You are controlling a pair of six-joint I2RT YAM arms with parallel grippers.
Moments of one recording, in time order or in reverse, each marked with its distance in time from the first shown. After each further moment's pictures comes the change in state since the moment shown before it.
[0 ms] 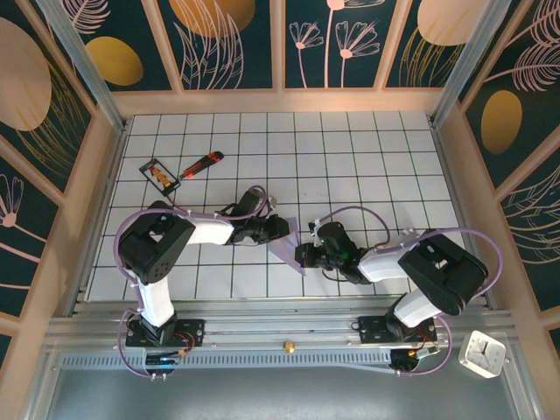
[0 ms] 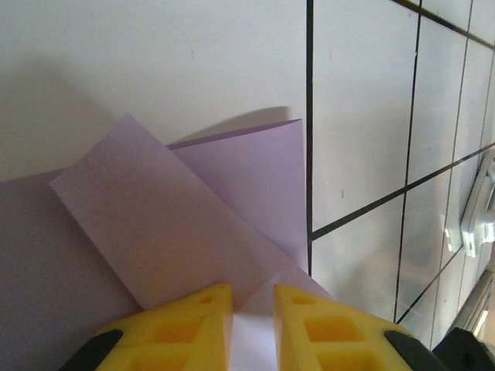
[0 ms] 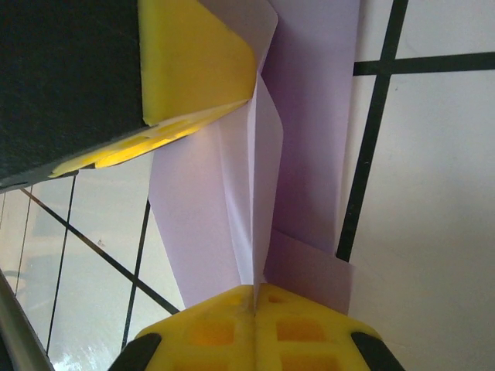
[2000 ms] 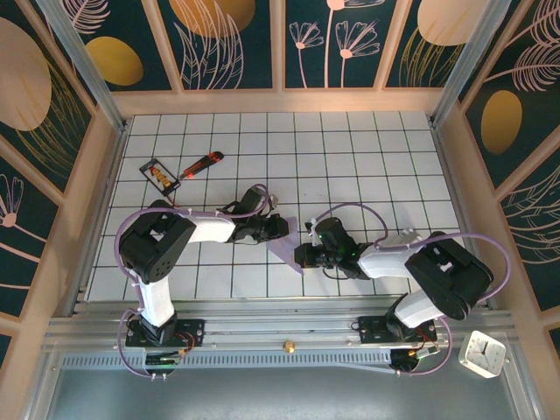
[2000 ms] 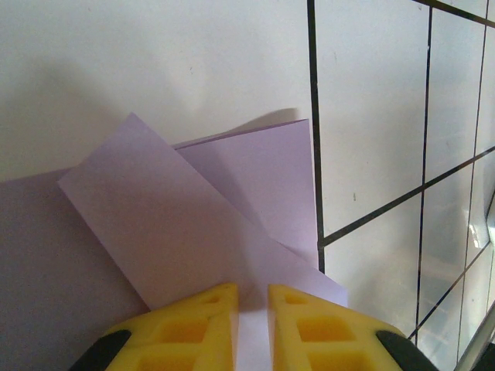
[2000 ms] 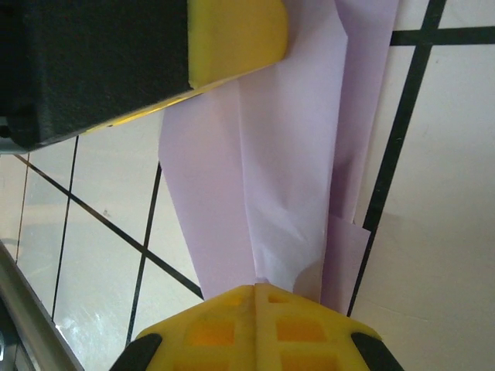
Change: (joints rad) left arm -0.001 0.010 0.029 -0.048 -0.023 0.068; right arm -0.003 -0.039 0.063 -0.171 -0.066 -0.057
